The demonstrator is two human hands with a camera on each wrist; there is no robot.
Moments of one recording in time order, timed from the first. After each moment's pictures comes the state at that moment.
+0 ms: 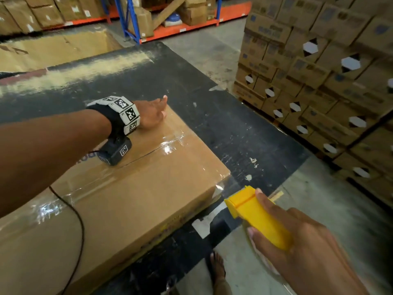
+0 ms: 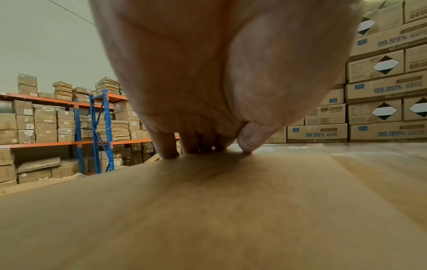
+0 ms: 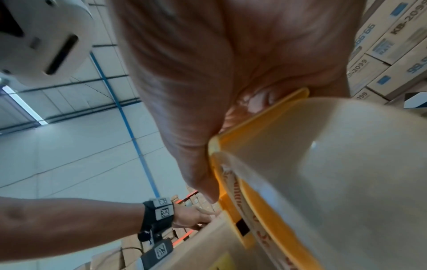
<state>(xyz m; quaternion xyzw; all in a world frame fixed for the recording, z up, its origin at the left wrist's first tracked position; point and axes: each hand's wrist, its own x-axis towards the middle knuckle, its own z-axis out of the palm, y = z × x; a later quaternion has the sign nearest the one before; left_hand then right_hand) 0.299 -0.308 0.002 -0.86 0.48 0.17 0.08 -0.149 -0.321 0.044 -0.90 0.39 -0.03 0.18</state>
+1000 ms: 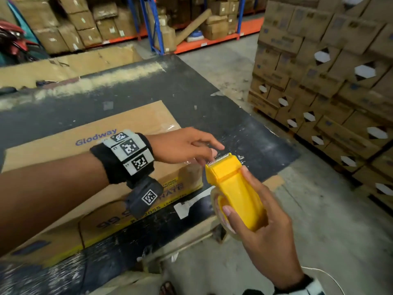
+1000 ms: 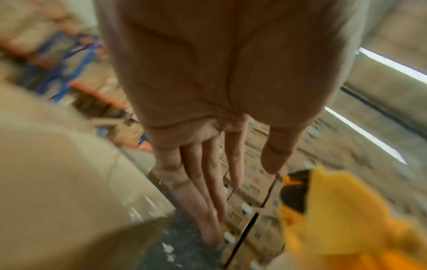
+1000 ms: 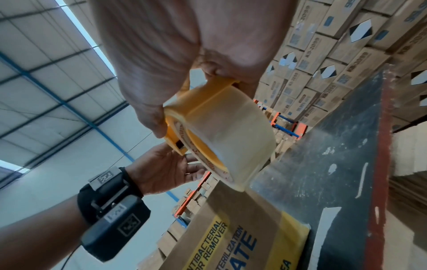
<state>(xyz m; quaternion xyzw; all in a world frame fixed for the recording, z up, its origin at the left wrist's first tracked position) 0.047 -0.289 0.072 -0.72 0.52 0.38 -0.25 -0.208 -0.349 -0.013 -0.81 0.22 -0.32 0.44</state>
